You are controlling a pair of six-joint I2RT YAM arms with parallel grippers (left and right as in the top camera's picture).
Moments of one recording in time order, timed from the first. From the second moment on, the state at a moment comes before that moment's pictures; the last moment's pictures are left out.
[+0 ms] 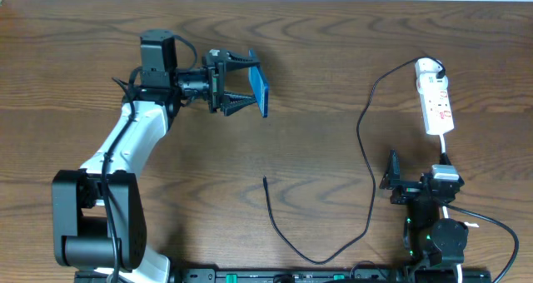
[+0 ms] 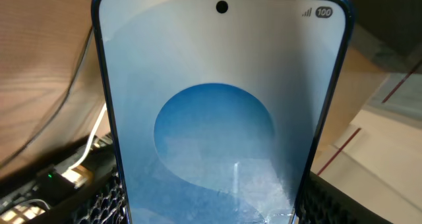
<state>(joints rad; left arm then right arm) -0.06 1.73 1.11 0.02 1.31 -1.58 0.03 0.01 0.01 -0.06 0.09 0.04</state>
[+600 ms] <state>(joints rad) -0.04 1.73 1.11 0.02 1.35 -1.82 0.03 0.01 0.01 -0.06 0.09 0.04</state>
